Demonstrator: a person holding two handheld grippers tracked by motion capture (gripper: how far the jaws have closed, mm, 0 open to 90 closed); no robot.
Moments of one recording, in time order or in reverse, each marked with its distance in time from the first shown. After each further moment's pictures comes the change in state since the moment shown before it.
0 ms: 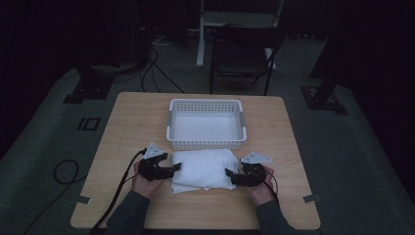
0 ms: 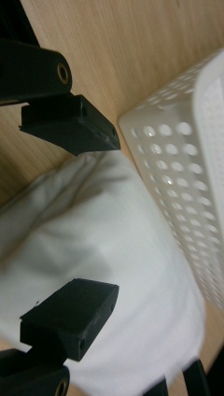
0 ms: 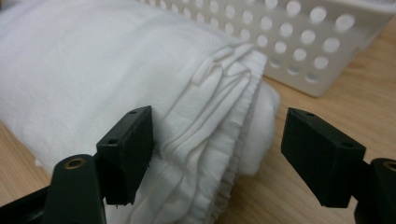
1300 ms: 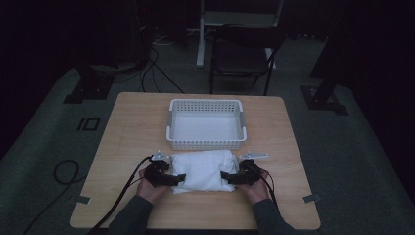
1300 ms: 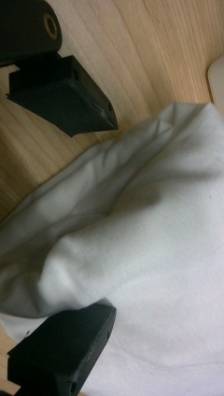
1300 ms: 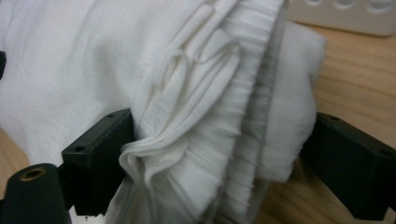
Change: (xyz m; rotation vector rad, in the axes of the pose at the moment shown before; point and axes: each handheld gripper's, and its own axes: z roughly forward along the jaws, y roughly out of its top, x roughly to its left) left arm 0.002 -0.026 0.033 0.194 -0.073 -0.097; right arm -0.012 -0.011 0.031 0.106 0.141 0.204
